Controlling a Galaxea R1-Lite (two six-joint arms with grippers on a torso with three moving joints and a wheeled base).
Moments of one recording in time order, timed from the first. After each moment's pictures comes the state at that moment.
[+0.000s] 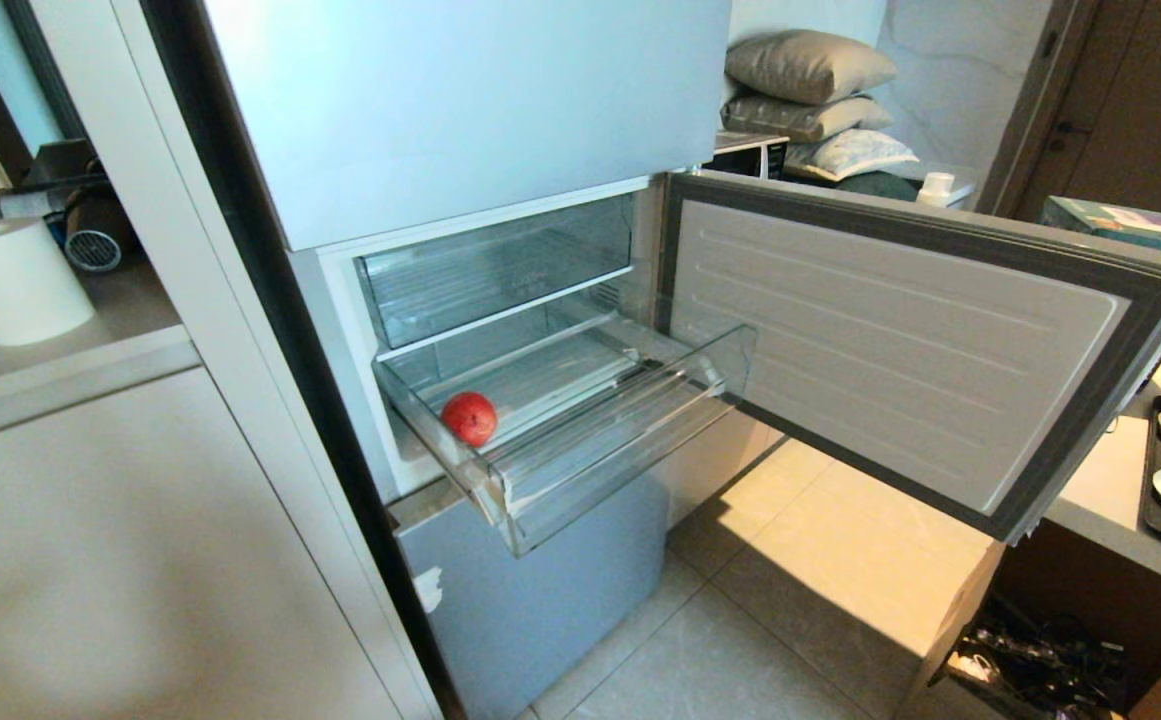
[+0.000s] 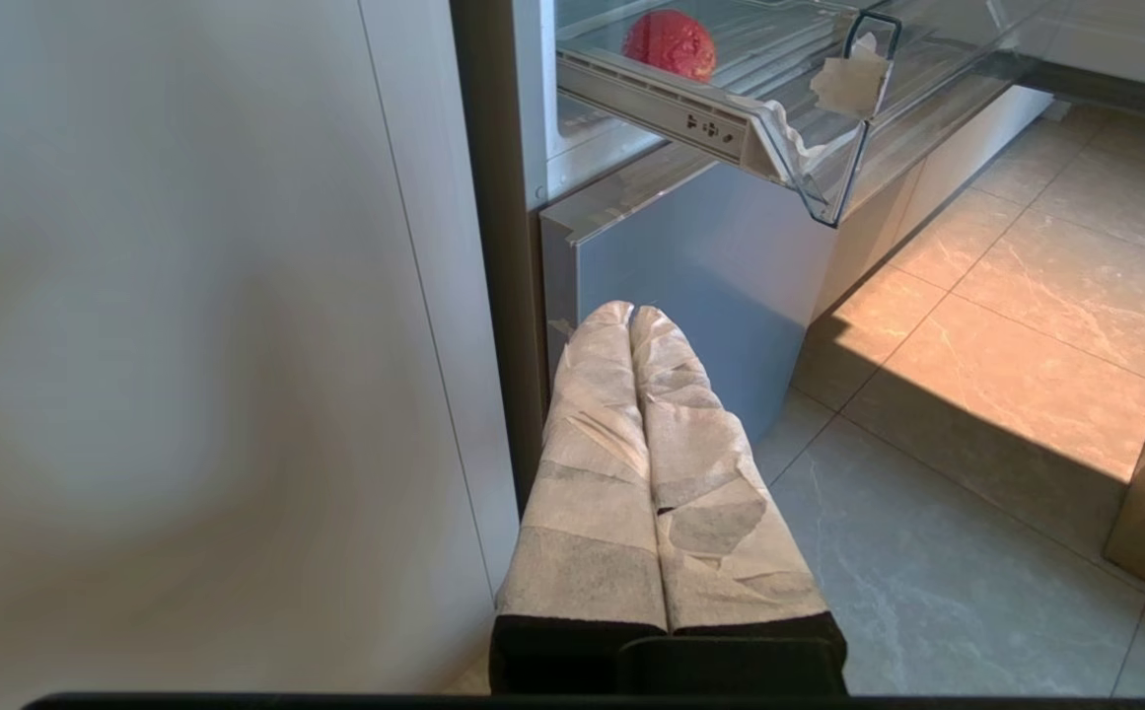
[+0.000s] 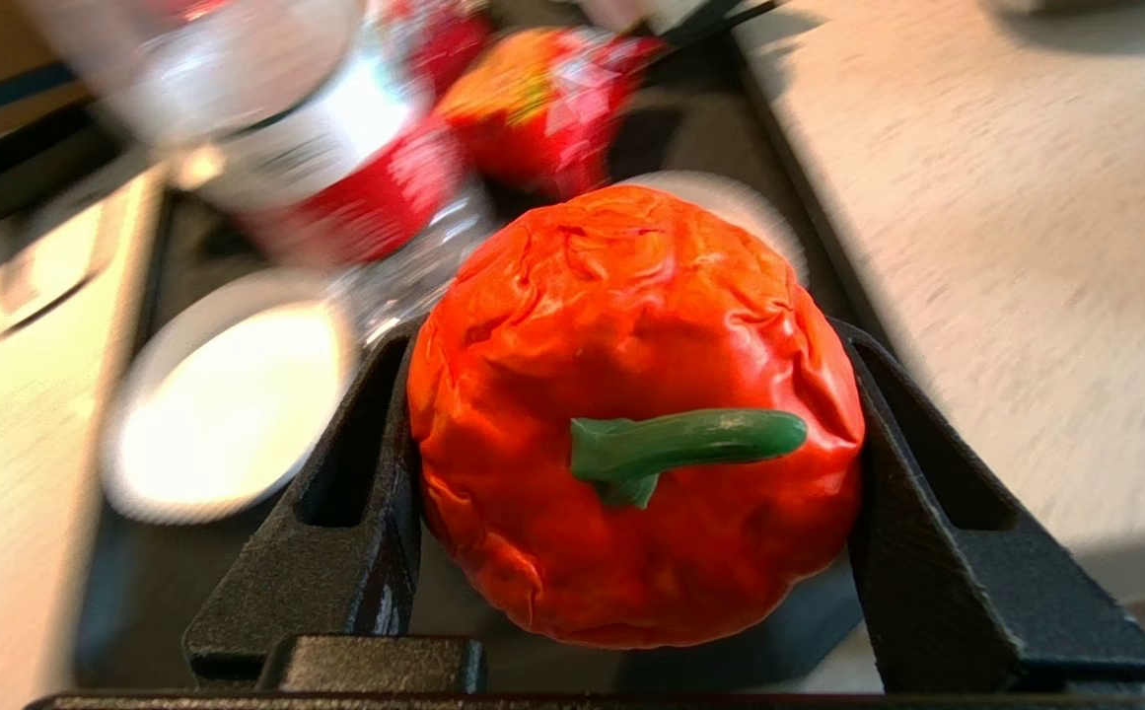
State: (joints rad) left arm 0.00 0.00 0.00 0.00 0.00 0.00; right arm -1.03 2.12 -0.93 -0.90 0.12 0.23
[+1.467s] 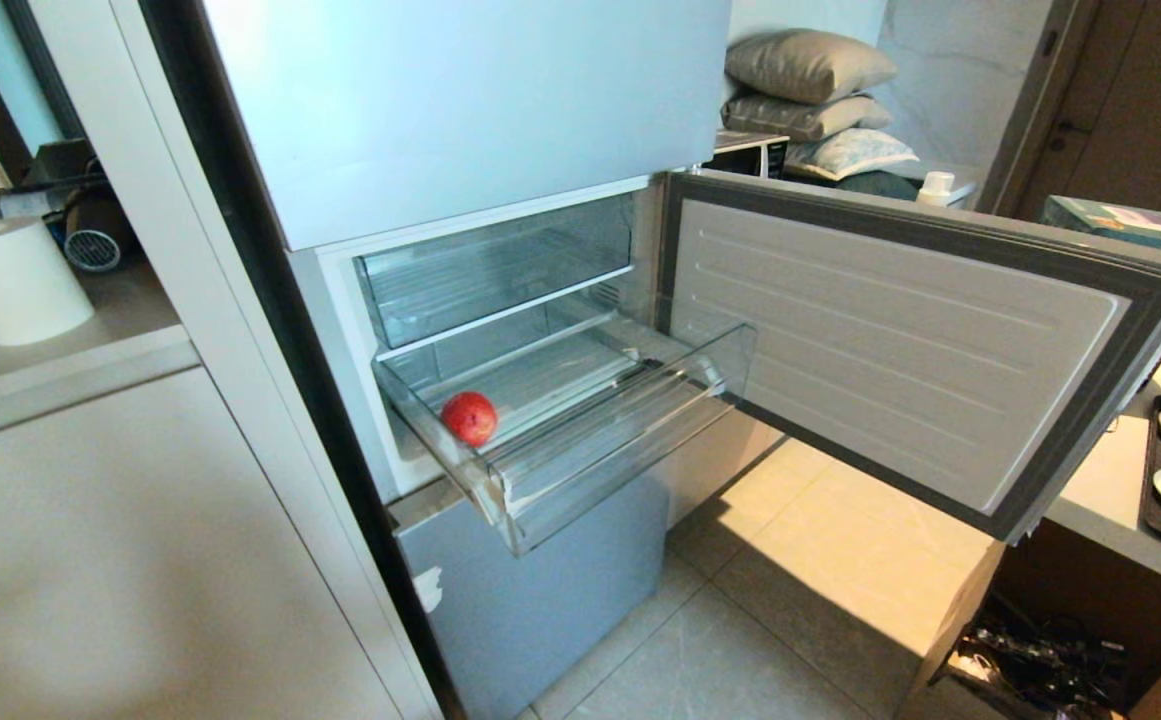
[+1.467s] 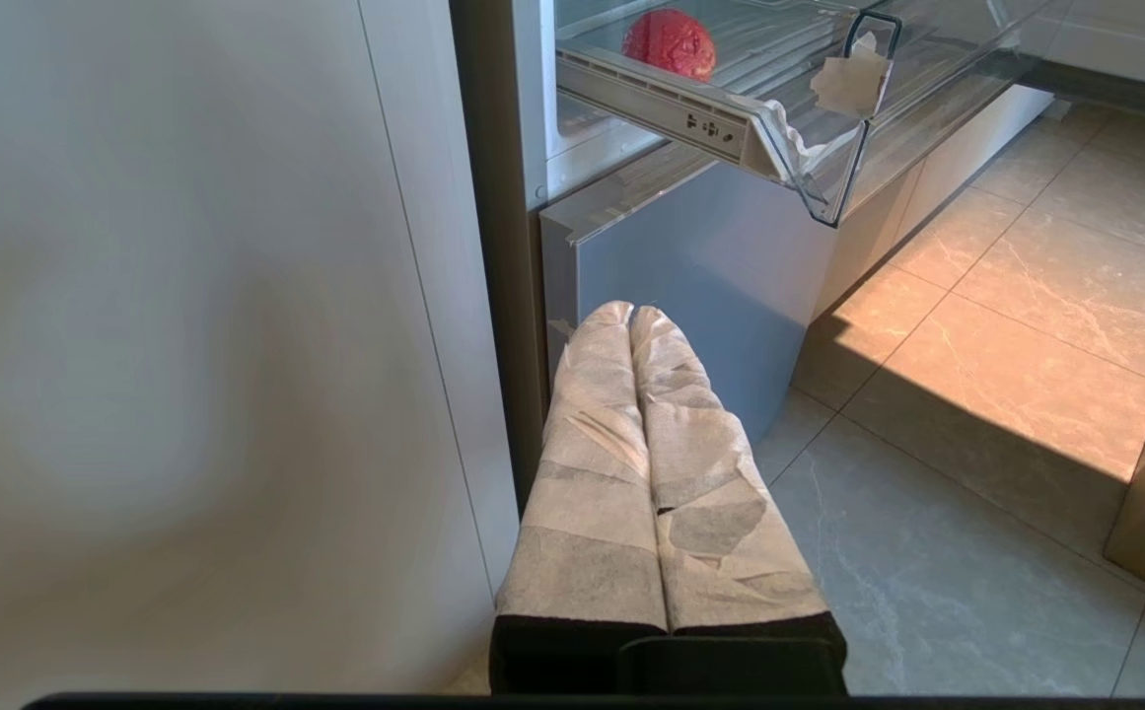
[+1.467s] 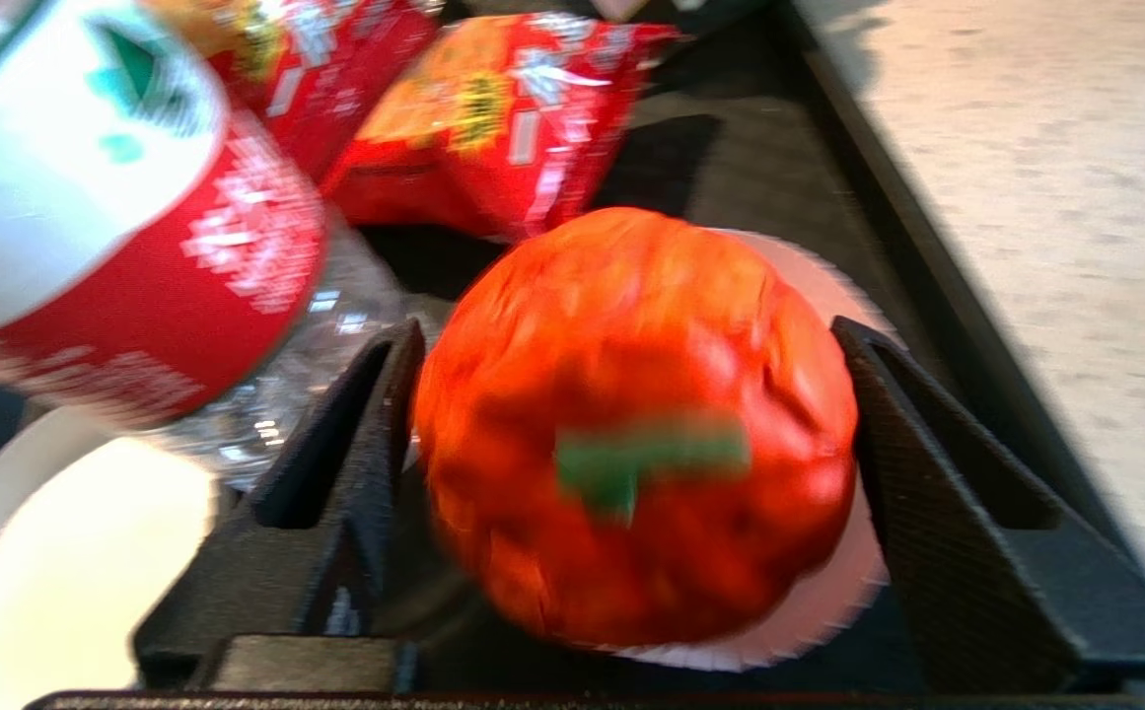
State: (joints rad) left arm 0.00 0.00 0.00 0.00 0.00 0.00; right arm -1.02 2.44 -1.28 -0.90 0.14 0.29
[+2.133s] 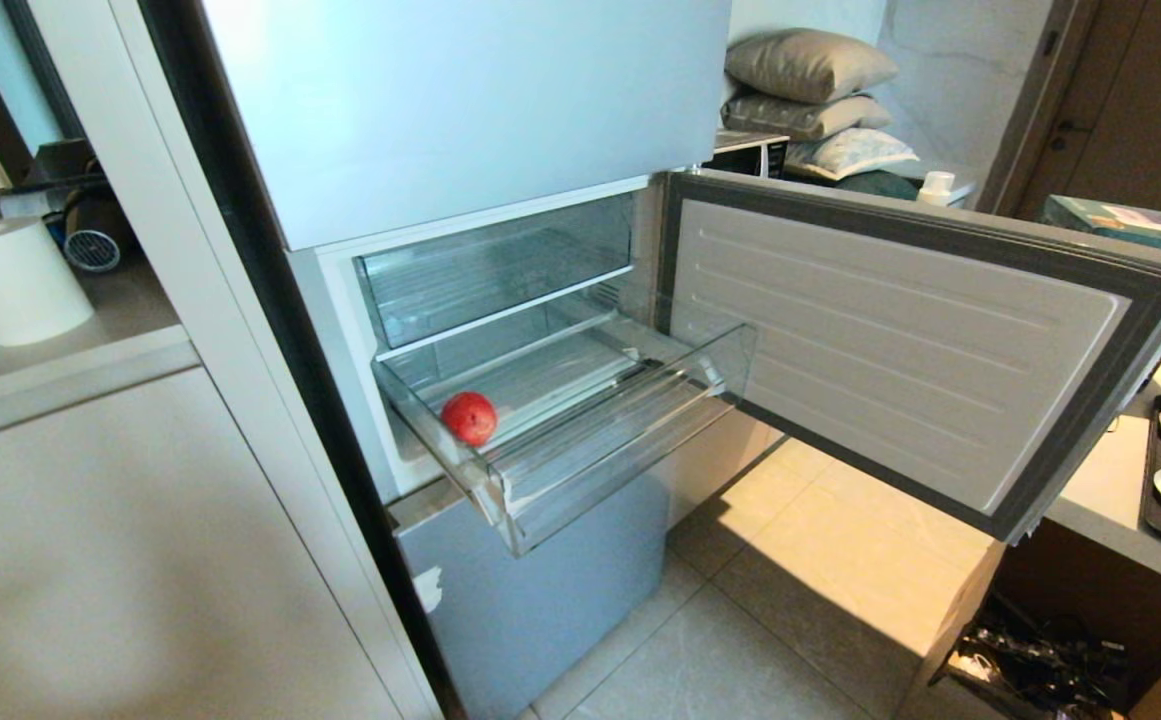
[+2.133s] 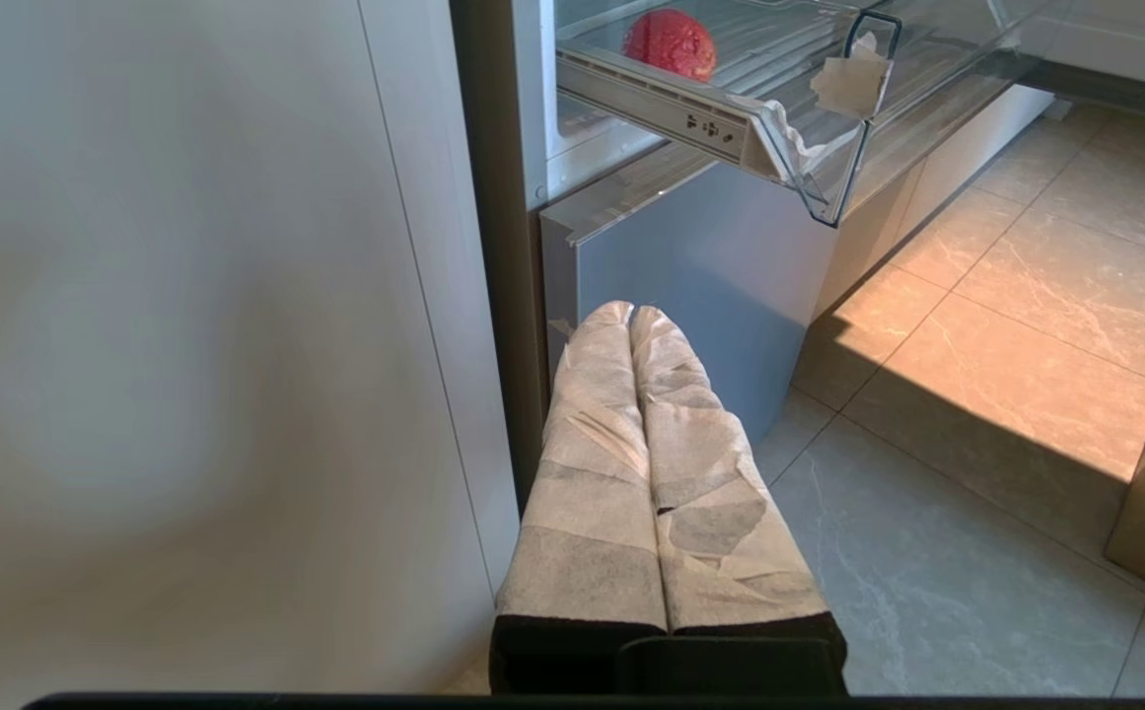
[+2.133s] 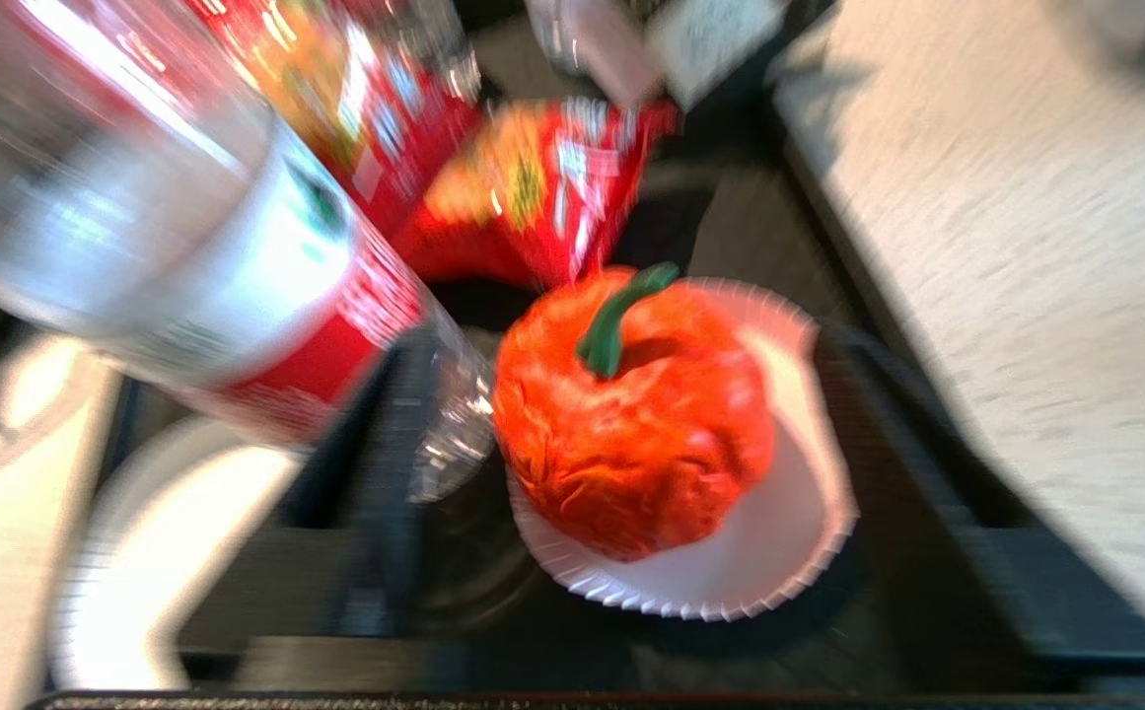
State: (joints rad) left arm 0.00 0.00 0.00 0.00 0.00 0.00; right arm -1.03 2.31 -1.19 -0.89 0.13 0.31
